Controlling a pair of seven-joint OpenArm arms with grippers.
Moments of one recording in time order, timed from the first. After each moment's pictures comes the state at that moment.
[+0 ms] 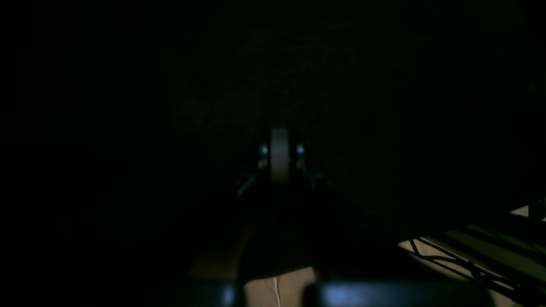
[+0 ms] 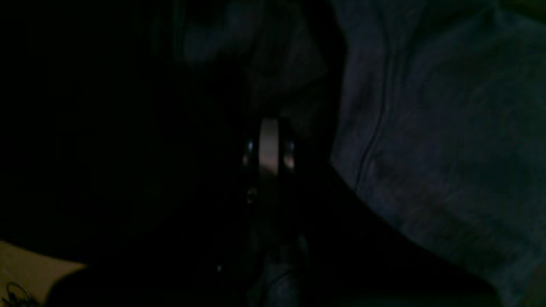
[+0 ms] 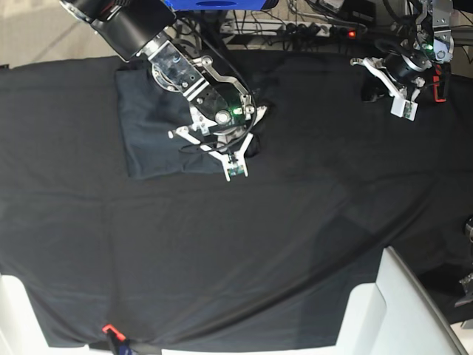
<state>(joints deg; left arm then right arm) 26.7 -23.5 -15.3 75.9 -21.2 -31.6 16.5 3.6 -3.9 -41.6 74.5 1.5 -26.3 -60.7</state>
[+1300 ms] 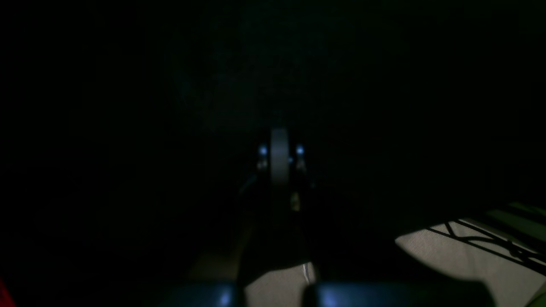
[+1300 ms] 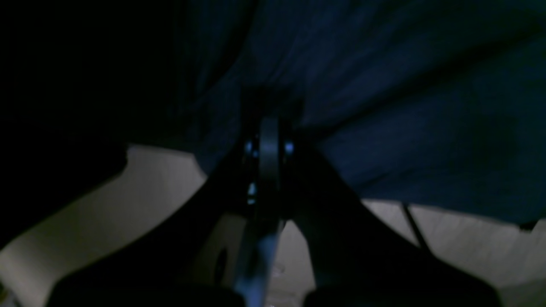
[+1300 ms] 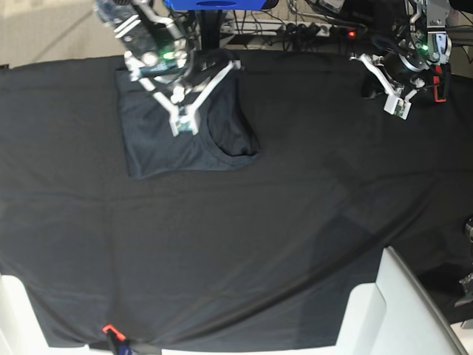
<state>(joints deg) 25.9 -22.6 -15.2 76.2 -12.5 -31.6 16.3 -16.0 6.6 -31.3 103.7 9.1 -26.3 -63.7</state>
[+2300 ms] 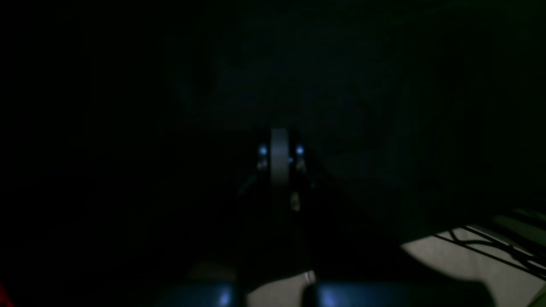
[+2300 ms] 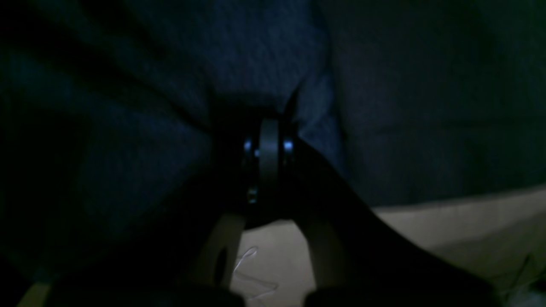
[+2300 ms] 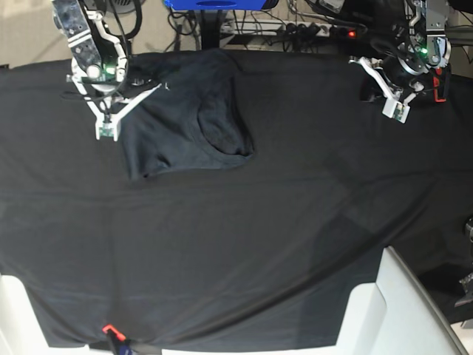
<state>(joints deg) 25.1 -22.4 -14.9 76.1 -12.1 -31.6 16.6 -19.6 11.9 -17.8 98.9 8.8 -27.1 -57.8</state>
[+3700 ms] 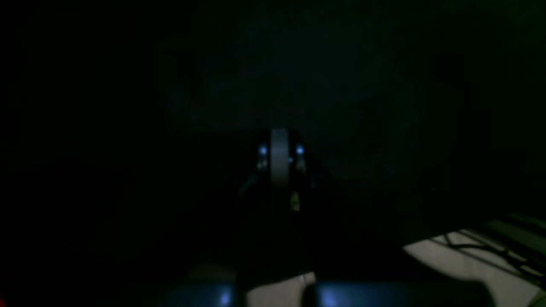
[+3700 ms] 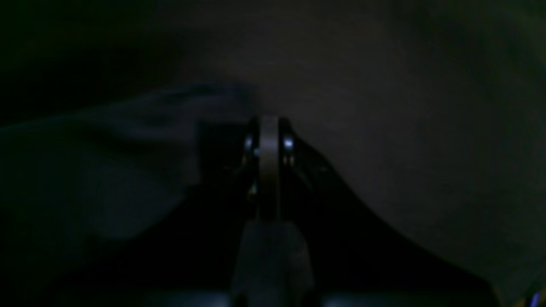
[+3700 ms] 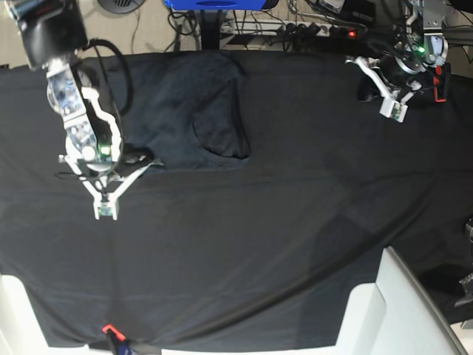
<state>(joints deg) 25.5 -20.8 -14.8 78.0 -12.1 -31.6 17.9 0.6 12.4 -18.1 87.5 9.1 -20.3 -54.6</state>
